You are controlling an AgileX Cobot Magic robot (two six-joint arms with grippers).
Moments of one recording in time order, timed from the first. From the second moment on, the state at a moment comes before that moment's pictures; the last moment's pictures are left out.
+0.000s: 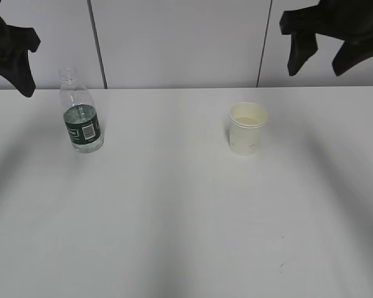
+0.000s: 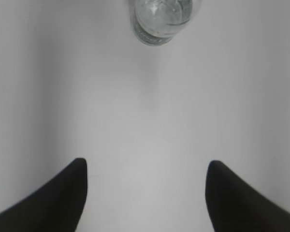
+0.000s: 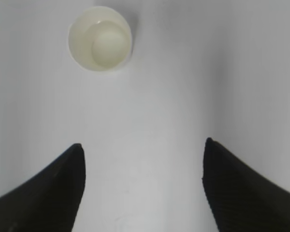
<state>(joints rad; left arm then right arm) -0.18 1.62 -1.53 0.00 1.24 -0.14 0.21 1.72 -1.69 -0.04 1.23 0.22</state>
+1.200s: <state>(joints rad) -0.18 0.64 -0.82 0.00 1.26 -0.13 0.21 0.59 -0.78 -0.10 1.25 0.19</state>
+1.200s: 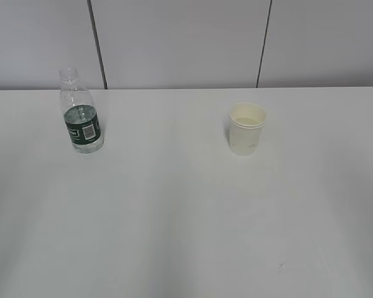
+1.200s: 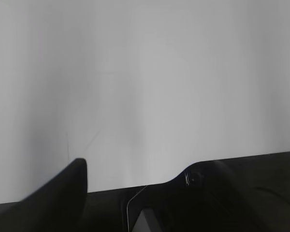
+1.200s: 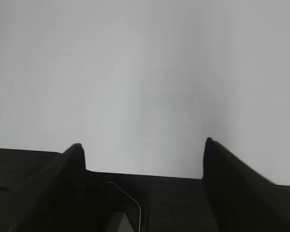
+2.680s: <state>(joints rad) -0.18 -0.02 -0.51 -0.01 1.11 -0.12 0.21 -0.02 -0.49 -0.16 1.15 0.15</state>
